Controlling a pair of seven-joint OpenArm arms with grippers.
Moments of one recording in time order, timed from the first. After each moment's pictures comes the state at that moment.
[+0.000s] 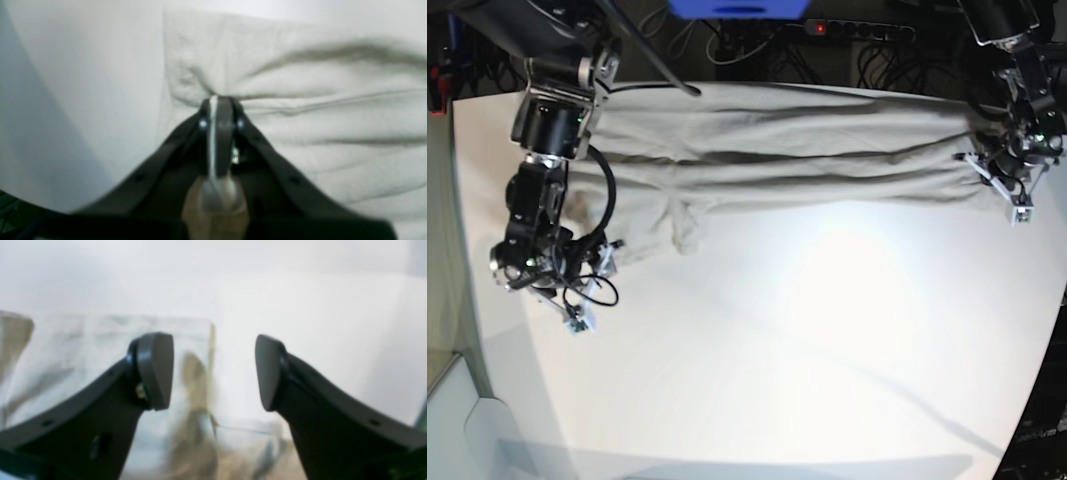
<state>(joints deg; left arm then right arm) 8.1 -16.3 -29.3 84.4 -8.7 -24.6 51.1 19.3 2.0 19.7 73.5 -9.5 39.1 -60.5</state>
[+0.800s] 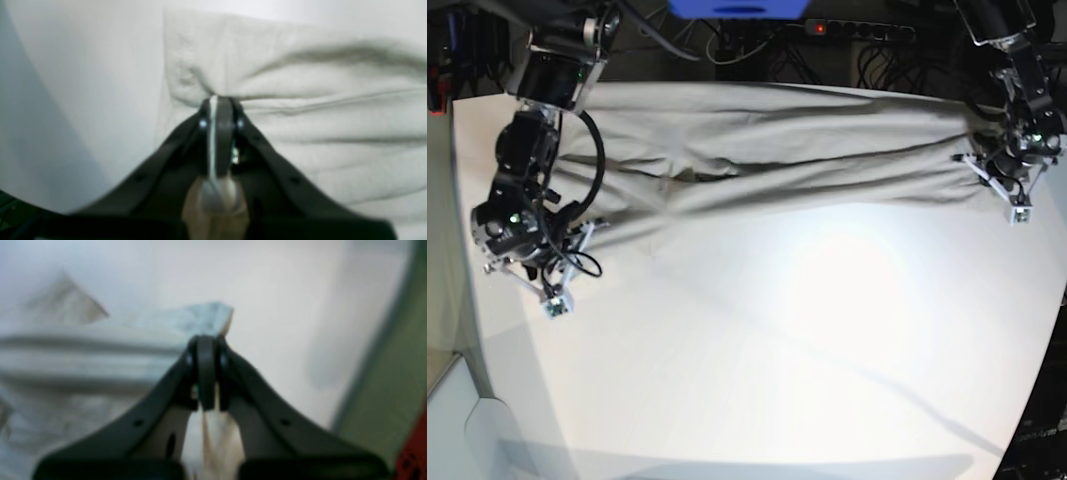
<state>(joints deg) 7.9 -15.4 -29.5 84.5 -8.2 -24.6 50.4 8.4 1.0 19.7 99.2 -8.8 39.1 -66.4</state>
